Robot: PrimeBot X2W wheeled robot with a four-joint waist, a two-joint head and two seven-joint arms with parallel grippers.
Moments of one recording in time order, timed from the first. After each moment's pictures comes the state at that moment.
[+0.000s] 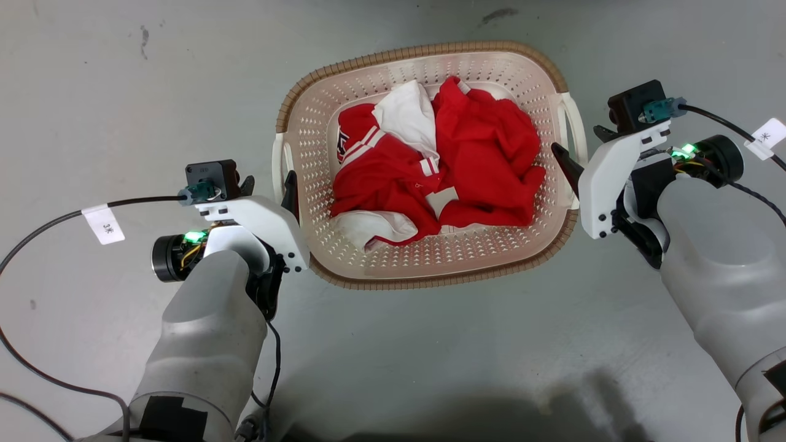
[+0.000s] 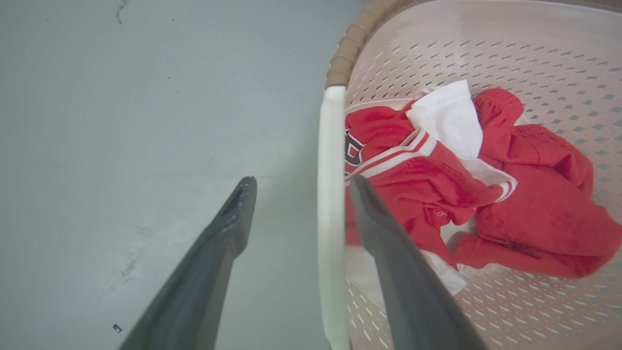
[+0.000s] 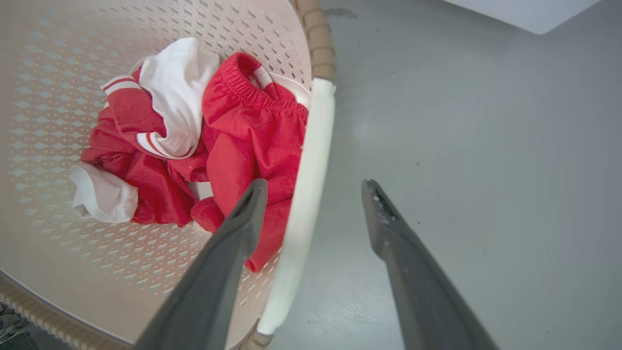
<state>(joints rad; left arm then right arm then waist) -0.89 0.05 -0.12 1.22 -0.35 -0.06 -0.22 -1.00 -0.23 0.65 1.06 0.51 0.13 0.05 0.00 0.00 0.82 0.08</state>
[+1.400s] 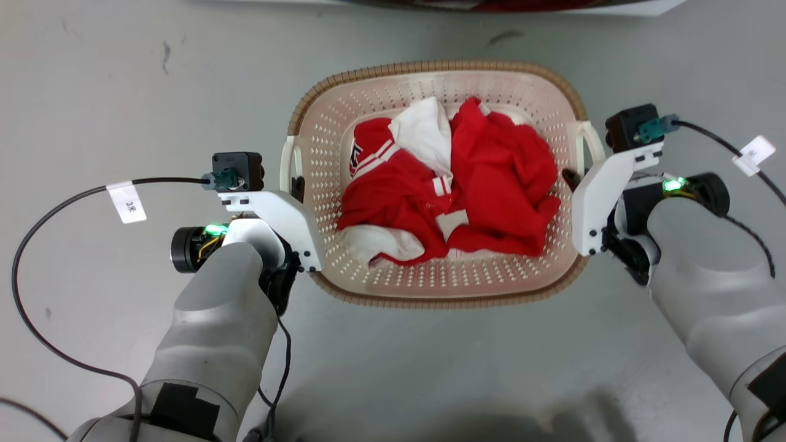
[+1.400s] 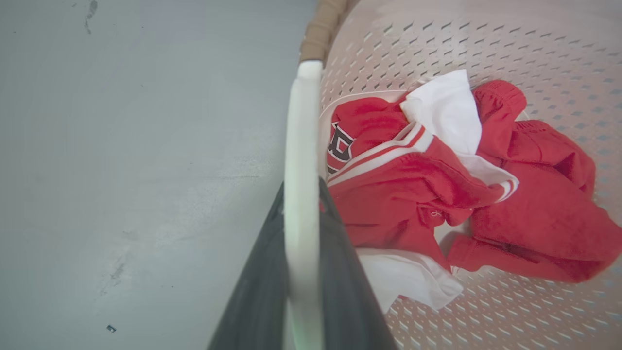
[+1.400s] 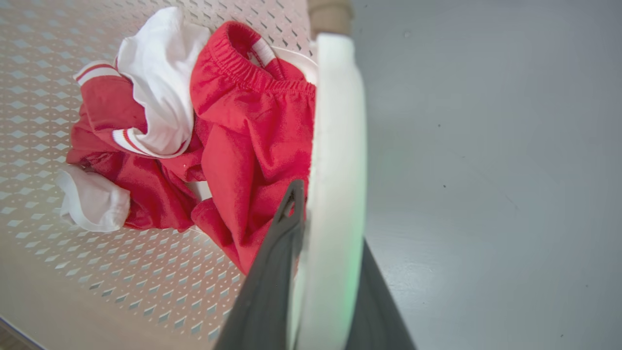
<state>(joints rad) -0.94 0.04 -0.25 1.28 -0.45 -0.09 -0.16 -1.02 -0.22 0.88 1.15 0.83 0.13 0.08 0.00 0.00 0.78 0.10</state>
